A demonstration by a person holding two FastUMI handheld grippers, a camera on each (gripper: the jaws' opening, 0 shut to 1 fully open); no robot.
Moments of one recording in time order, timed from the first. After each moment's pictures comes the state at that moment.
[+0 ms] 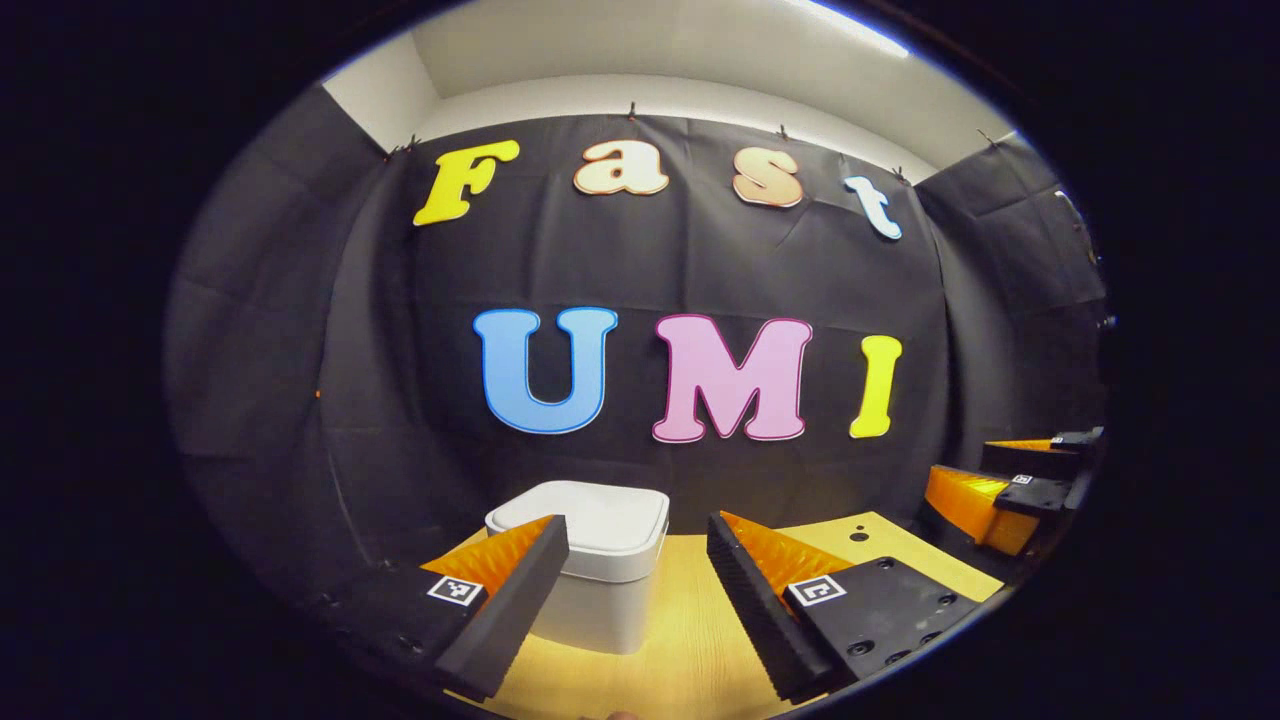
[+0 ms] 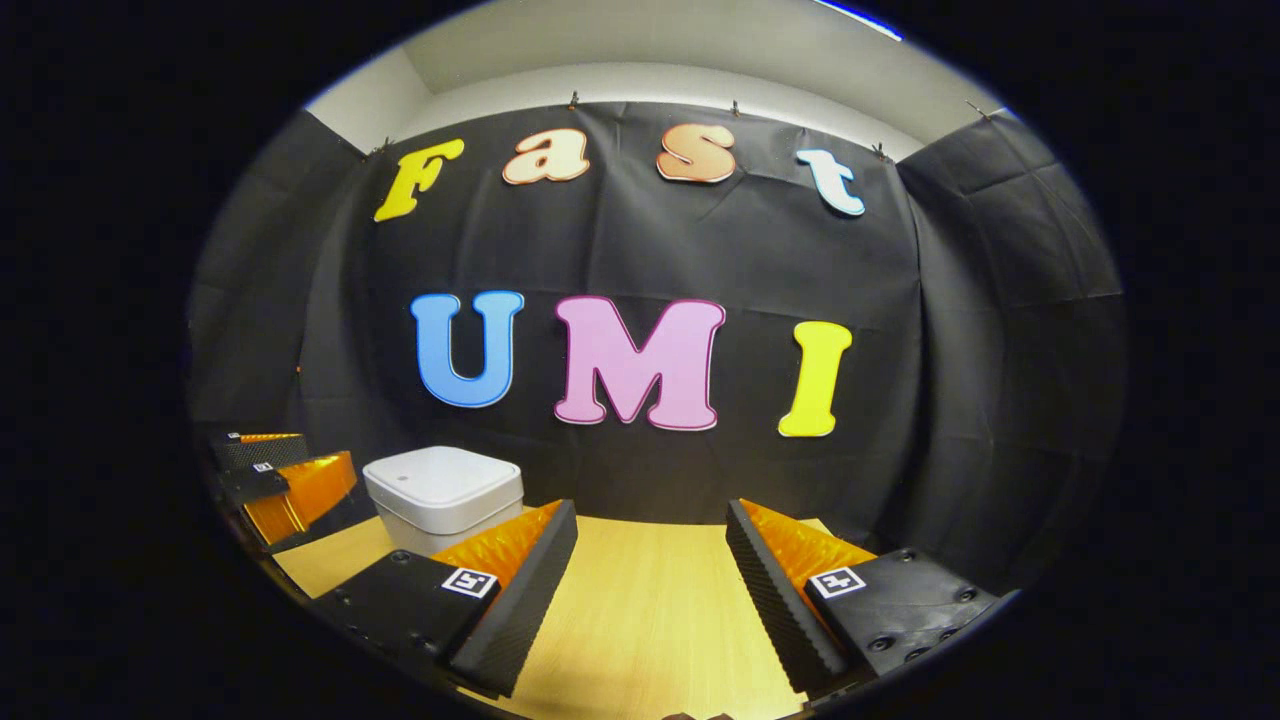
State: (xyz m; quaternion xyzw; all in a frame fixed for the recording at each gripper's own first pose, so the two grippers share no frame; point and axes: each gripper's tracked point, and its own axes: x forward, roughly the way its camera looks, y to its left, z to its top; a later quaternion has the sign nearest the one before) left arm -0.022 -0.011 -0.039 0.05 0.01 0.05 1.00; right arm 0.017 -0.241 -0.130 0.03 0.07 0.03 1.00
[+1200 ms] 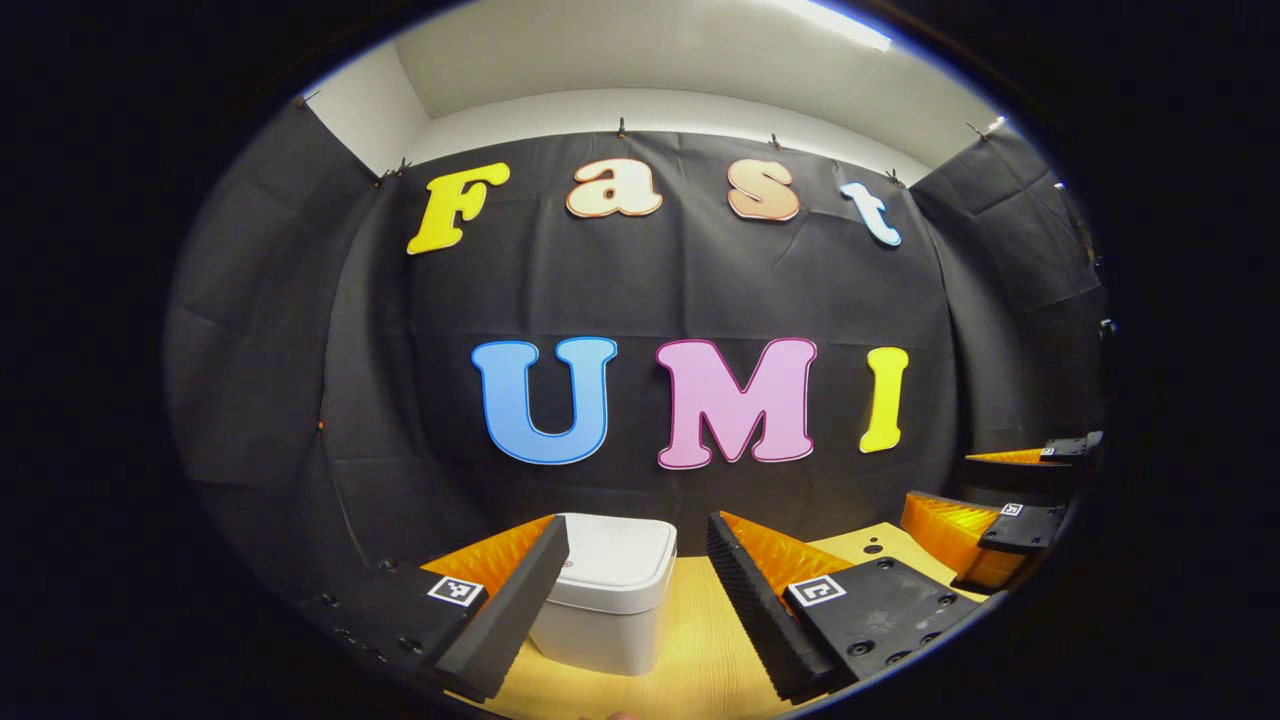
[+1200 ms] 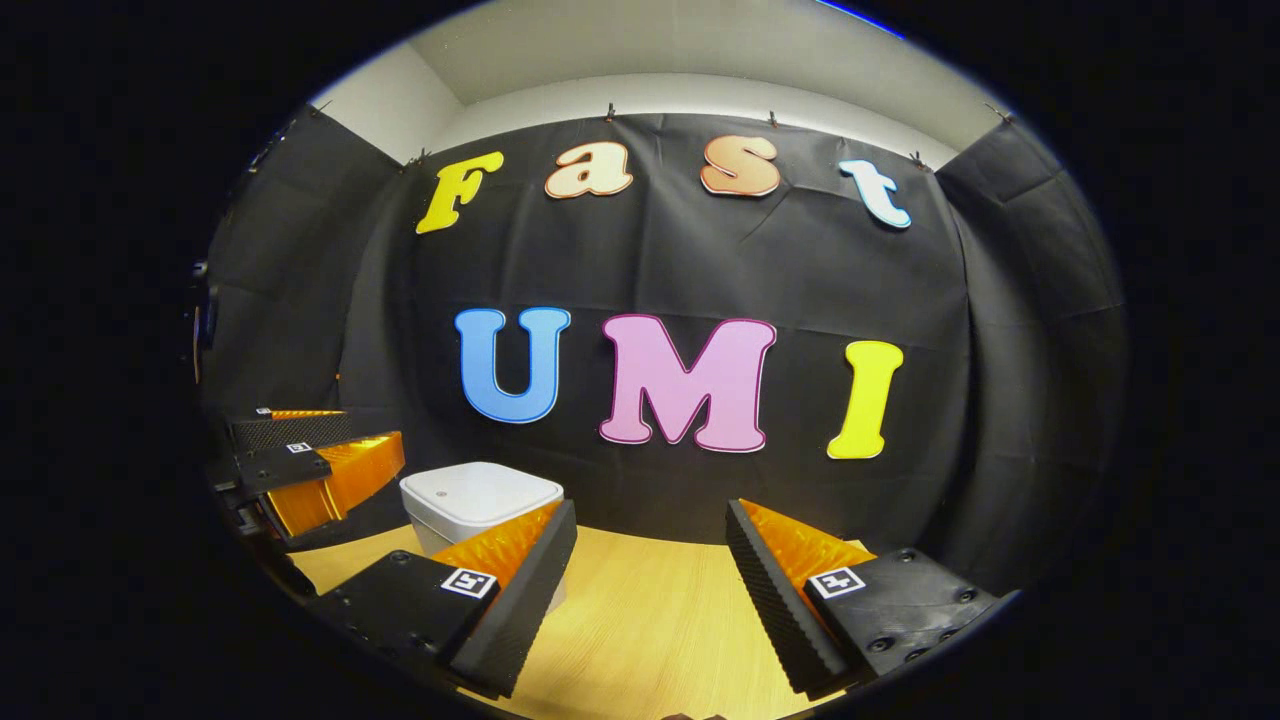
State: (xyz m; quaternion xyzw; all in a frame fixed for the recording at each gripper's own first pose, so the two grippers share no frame) left arm -0.001 -0.001 -0.016 0.06 -0.01 0.07 1.00; right arm 0.036 -0.217 -0.119 0.02 0.05 0.09 0.99
